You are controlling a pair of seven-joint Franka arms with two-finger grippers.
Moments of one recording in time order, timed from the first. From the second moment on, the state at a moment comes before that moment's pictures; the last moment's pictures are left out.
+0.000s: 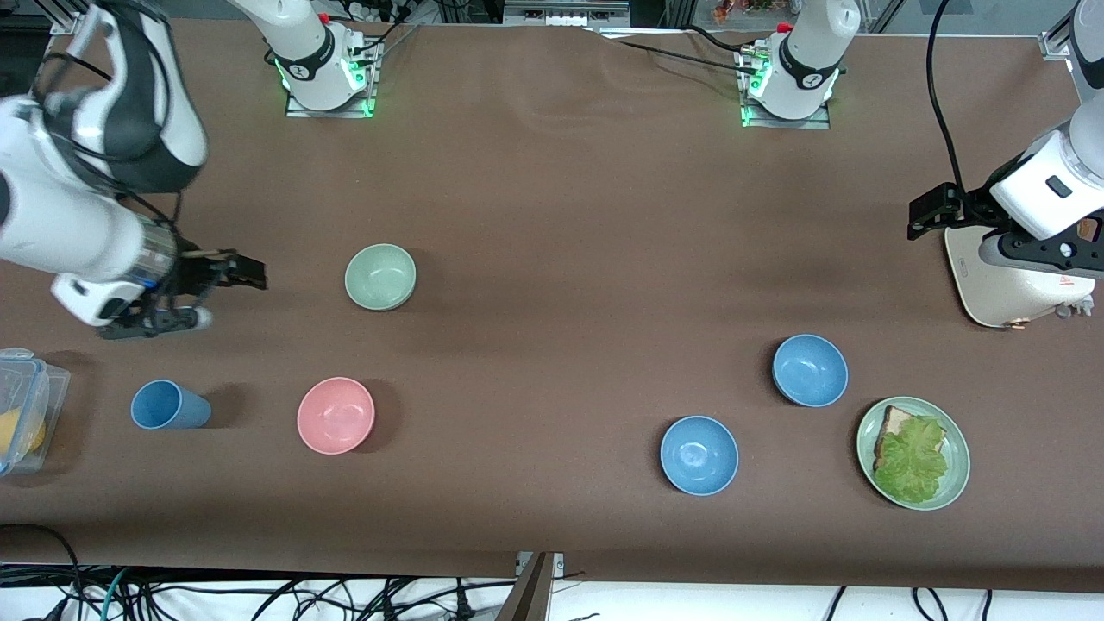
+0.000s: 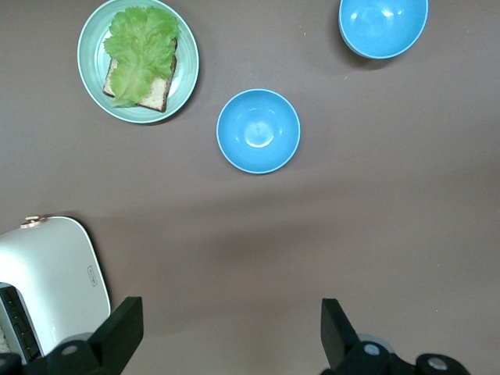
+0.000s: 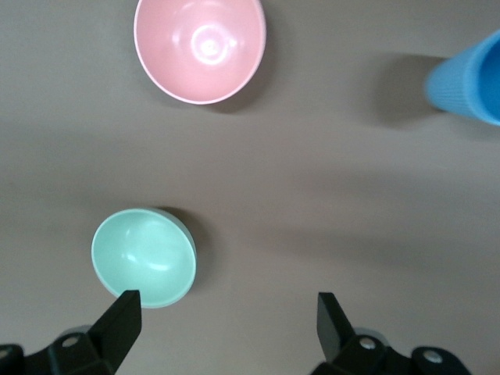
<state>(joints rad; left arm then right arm) -0.08 0.08 0.04 -1.58 0.00 1.57 0.09 0.13 0.24 -0.04 -1.80 0.08 1.93 -0.07</state>
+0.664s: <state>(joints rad) -0.08 0.08 0.04 -1.58 0.00 1.57 0.09 0.14 0.22 0.09 -2.25 0.09 2.45 -0.04</state>
